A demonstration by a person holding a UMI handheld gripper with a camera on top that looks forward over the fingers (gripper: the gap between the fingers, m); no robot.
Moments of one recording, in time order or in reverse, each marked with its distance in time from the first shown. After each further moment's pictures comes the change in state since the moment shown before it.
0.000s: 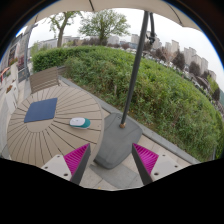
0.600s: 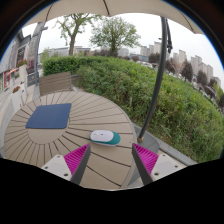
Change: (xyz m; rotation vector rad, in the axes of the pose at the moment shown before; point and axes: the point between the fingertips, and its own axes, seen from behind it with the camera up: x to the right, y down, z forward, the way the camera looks) arm -0.128 -0.019 0.115 0.156 -0.107 -0.037
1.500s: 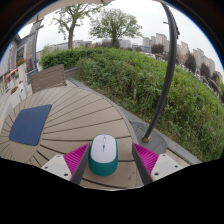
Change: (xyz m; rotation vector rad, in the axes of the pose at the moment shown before) arm 0.024 -0.021 0.161 -0.099 -0.053 0.028
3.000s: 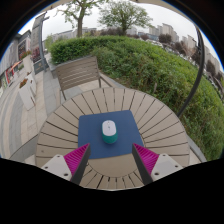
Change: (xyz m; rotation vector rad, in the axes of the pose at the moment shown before) arm -0.338 -0.063 -0.138 -0.175 -0.059 -0.019
